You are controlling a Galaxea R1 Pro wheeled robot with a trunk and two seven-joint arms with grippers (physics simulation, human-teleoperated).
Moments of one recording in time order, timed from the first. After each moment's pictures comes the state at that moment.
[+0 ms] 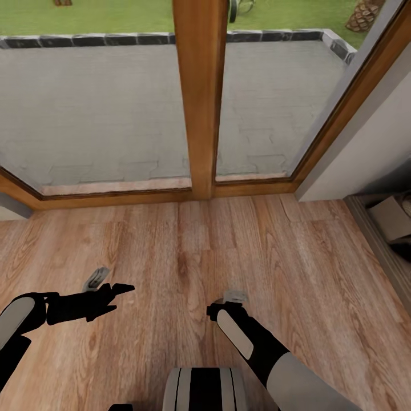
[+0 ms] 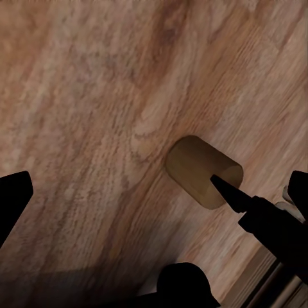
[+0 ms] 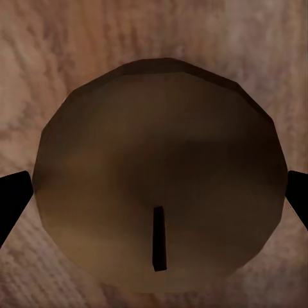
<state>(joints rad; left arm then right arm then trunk) -0.37 0.45 -0.03 -1.51 1.68 0.99 0.51 -0.66 0.15 0.61 -0.81 -0.82 0.50 -0.69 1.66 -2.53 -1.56</state>
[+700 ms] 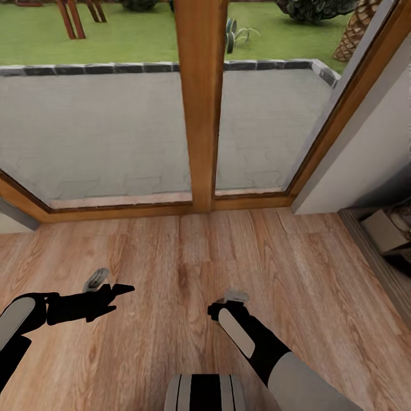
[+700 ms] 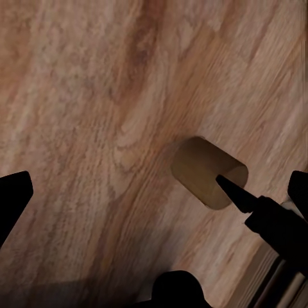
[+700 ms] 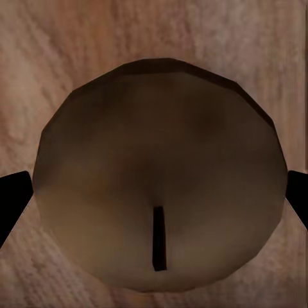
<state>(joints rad) -0.37 0.45 -0.03 -1.51 1.68 0.99 0.51 -0.66 0.14 0.60 -0.82 -0.83 0.51 -0.69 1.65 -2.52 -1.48</state>
